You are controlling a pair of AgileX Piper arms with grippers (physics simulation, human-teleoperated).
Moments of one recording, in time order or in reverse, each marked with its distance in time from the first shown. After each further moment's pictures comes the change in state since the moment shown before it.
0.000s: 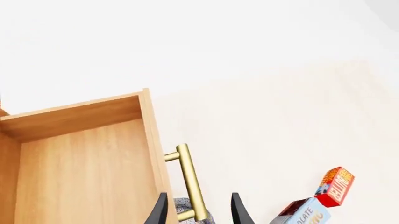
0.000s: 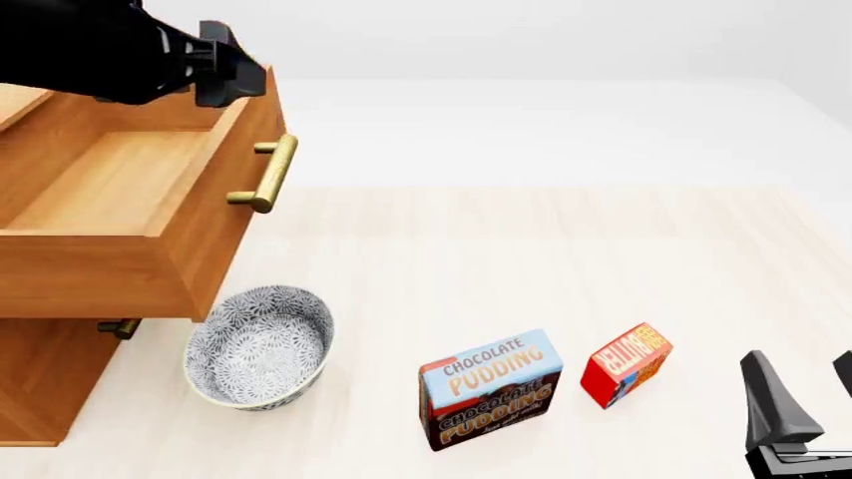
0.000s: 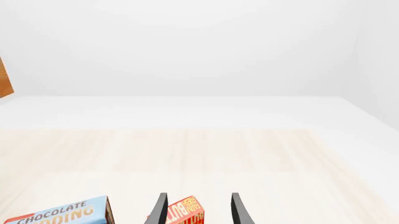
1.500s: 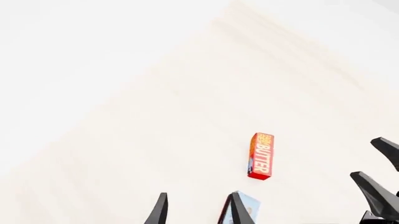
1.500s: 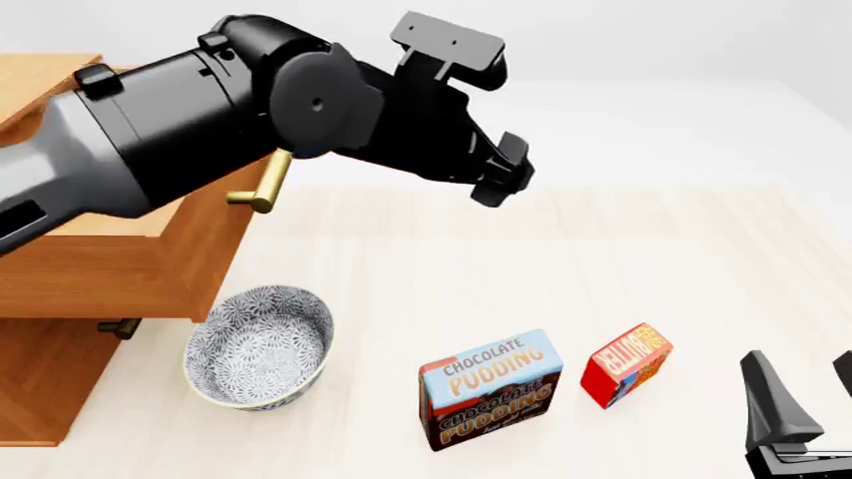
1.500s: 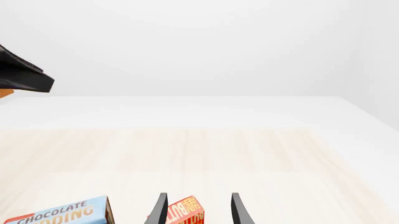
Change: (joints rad) left arm -0.466 0.382 -0.148 -0.180 0.102; right arm 0.000 0.000 0.000 0.000 0.000
